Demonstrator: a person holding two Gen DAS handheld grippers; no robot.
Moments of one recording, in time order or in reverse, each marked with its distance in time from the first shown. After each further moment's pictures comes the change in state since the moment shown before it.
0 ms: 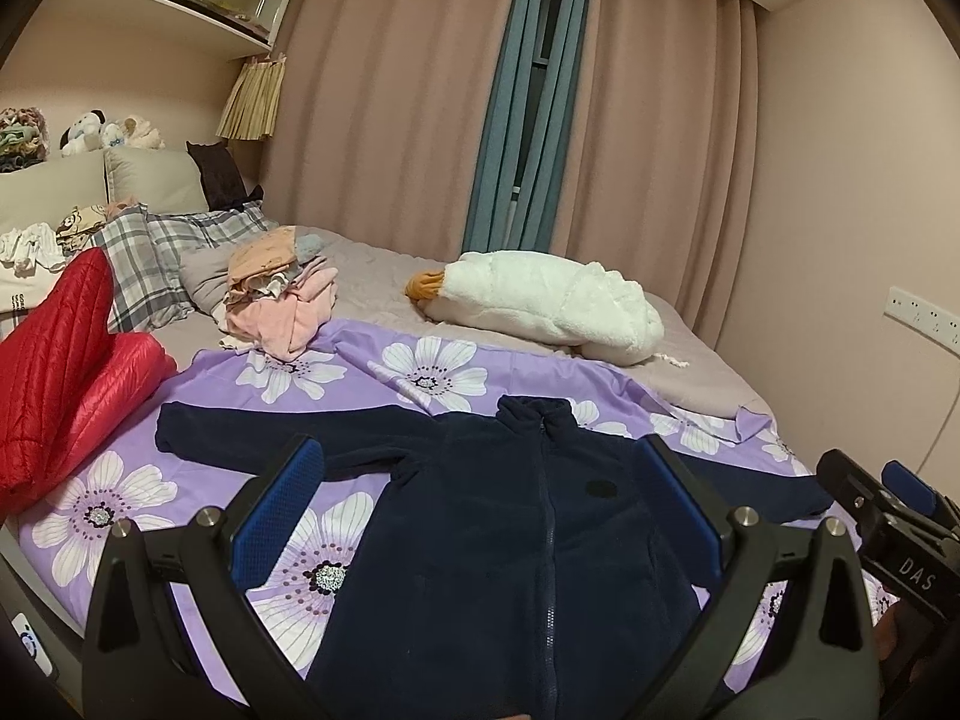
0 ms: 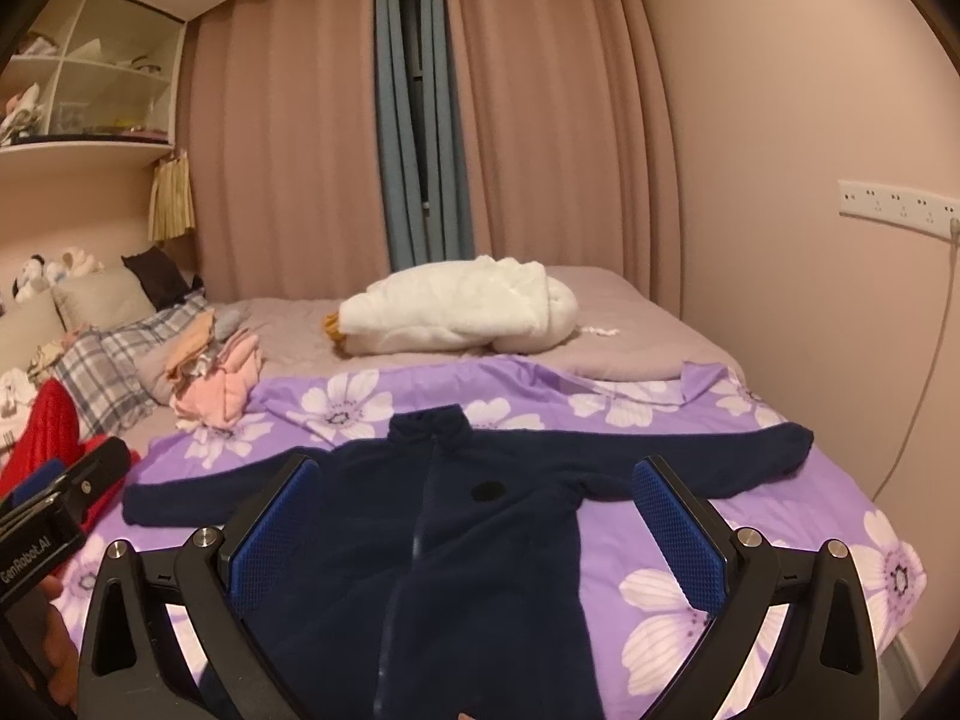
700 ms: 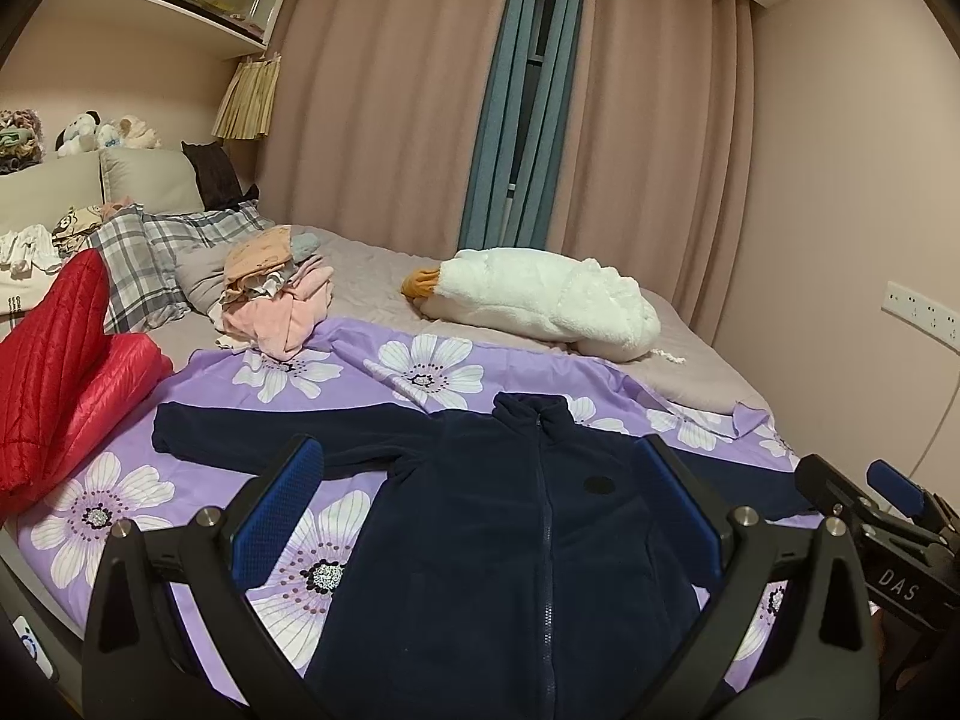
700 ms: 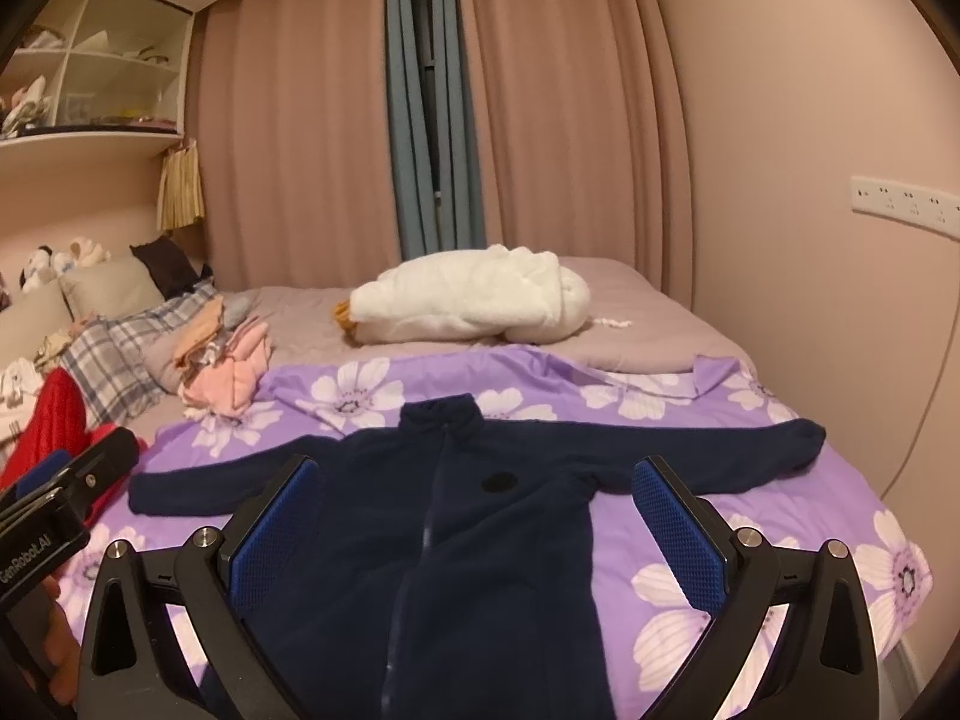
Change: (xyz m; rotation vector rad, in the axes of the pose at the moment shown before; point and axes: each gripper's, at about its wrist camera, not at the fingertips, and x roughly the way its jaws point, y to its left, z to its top) left arm 0.001 -0.001 -0.002 0.010 0.005 -0.004; right arm 0.006 0.008 -0.003 -0.018 0.022 0.017
